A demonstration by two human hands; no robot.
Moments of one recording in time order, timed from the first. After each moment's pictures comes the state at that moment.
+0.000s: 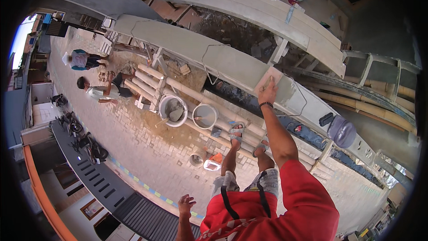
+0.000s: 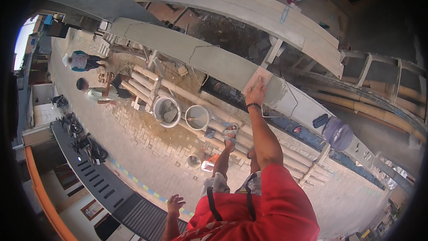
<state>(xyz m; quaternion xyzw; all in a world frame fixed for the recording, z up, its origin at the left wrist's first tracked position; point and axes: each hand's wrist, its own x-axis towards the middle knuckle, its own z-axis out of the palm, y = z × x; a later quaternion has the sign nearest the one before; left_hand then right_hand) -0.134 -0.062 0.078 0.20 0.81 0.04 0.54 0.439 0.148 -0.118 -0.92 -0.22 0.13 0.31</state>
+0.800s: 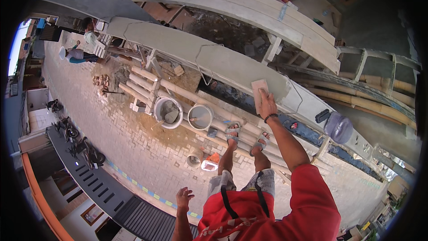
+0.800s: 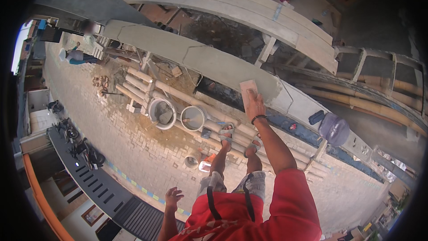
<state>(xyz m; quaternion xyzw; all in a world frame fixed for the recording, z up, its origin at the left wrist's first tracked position) -0.119 -0.022 0.057 0.25 0.78 0.05 0.58 0.440 0.084 -0.090 -0.88 -0.40 0.22 0.15</state>
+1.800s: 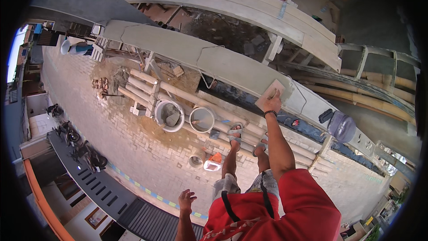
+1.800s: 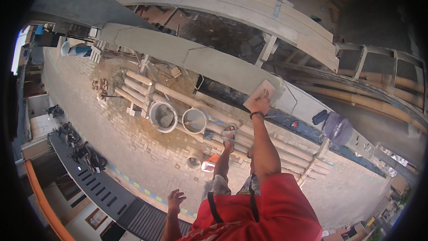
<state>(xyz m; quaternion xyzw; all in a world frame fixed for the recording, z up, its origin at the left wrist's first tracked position) -0.121 -0.005 0.052 0.24 0.79 0.03 0.57 0.443 0.115 -0.108 -0.95 -0.07 0.20 0.23</state>
